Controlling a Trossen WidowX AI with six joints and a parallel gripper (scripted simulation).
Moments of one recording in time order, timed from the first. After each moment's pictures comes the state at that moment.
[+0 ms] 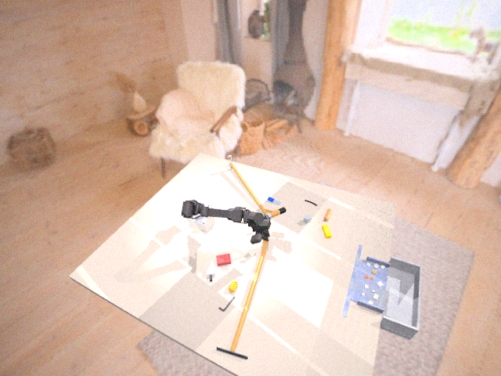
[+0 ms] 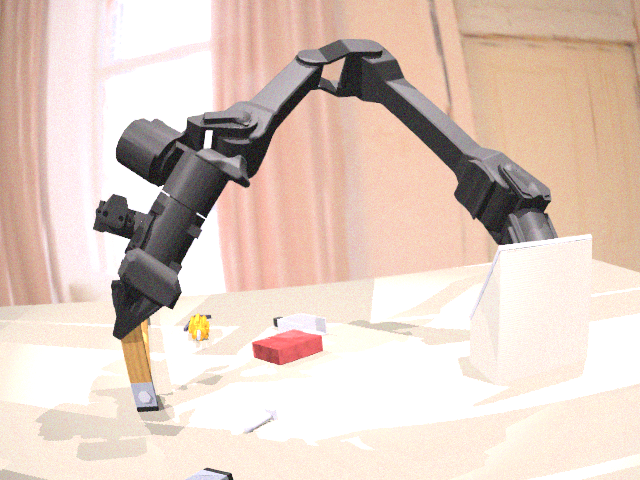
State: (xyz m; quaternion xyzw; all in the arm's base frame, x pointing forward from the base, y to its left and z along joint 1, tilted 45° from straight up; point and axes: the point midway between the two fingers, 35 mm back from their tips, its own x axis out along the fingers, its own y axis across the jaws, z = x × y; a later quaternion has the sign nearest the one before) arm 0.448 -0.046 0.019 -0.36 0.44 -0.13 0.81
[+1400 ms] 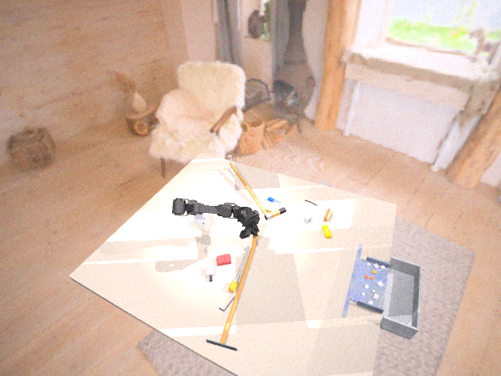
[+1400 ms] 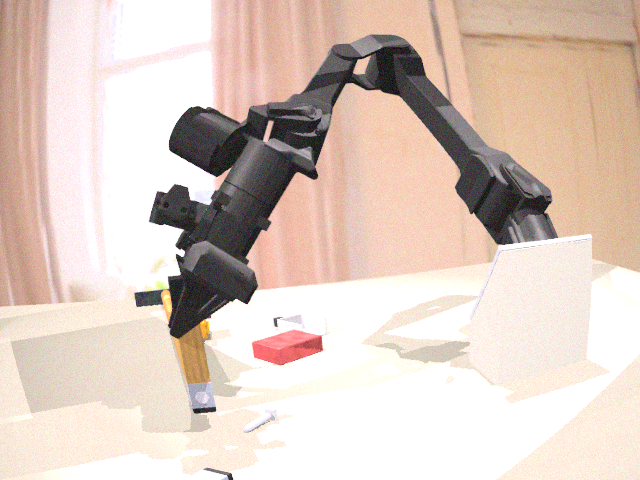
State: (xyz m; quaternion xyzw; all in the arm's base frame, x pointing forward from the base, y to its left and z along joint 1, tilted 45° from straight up) arm 0.382 -0.036 0.013 -0.36 0.45 -0.13 0.81
